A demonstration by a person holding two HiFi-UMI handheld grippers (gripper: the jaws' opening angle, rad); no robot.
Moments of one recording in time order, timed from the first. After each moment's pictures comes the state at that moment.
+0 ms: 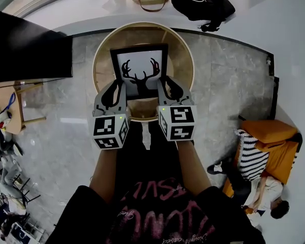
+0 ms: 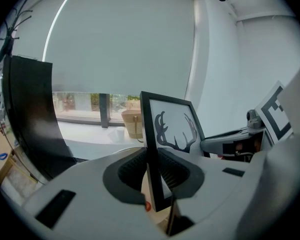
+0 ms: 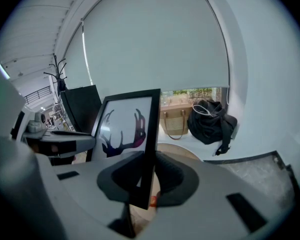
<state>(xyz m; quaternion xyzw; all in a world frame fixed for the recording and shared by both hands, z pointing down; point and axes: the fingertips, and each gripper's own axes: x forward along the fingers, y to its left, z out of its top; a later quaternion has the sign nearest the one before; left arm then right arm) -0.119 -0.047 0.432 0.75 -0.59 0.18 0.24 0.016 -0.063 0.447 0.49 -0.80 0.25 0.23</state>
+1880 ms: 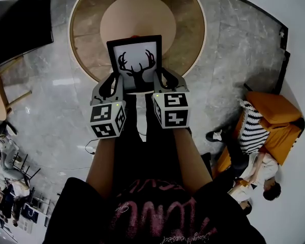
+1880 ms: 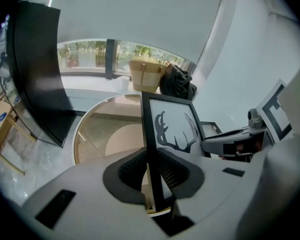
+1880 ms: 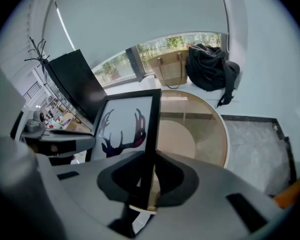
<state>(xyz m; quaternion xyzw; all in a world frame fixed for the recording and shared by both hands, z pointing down) -0.113 0.043 0.642 0.68 -0.55 0.27 0.40 0.022 0.029 0.654 0.43 -0.73 0.38 0.36</state>
